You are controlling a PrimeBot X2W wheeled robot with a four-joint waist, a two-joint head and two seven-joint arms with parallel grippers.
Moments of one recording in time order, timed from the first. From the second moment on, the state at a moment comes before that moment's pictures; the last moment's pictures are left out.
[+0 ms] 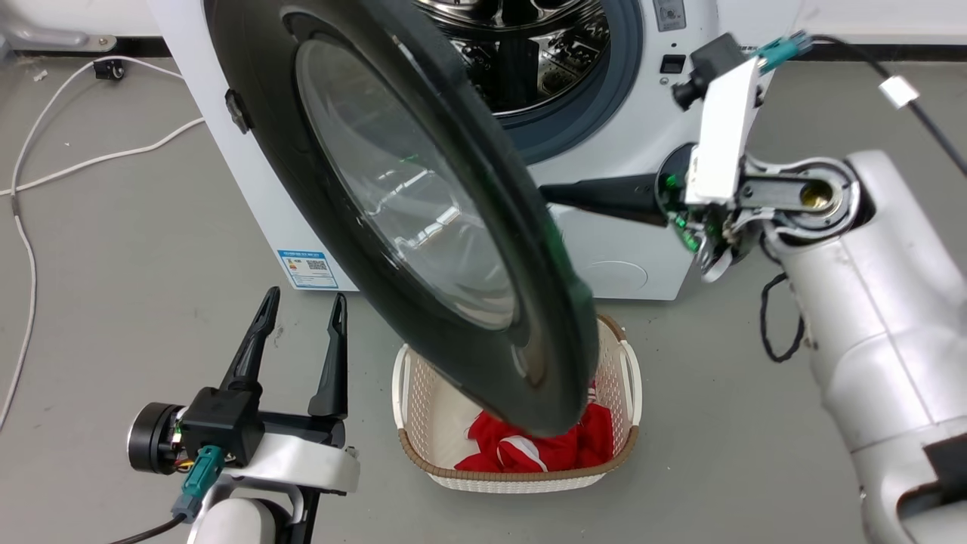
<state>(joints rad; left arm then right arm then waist) -0.11 0.05 -0.03 0.04 -0.05 -0.12 -0.26 -0.99 -0.10 0.29 0.74 1.44 0.13 1.04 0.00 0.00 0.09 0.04</state>
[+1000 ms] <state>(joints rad) -0.07 0.05 0.01 0.06 -0.06 -0.11 -0.26 -0.33 -0.19 0.02 0.28 1.26 0.13 0.34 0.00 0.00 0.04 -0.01</state>
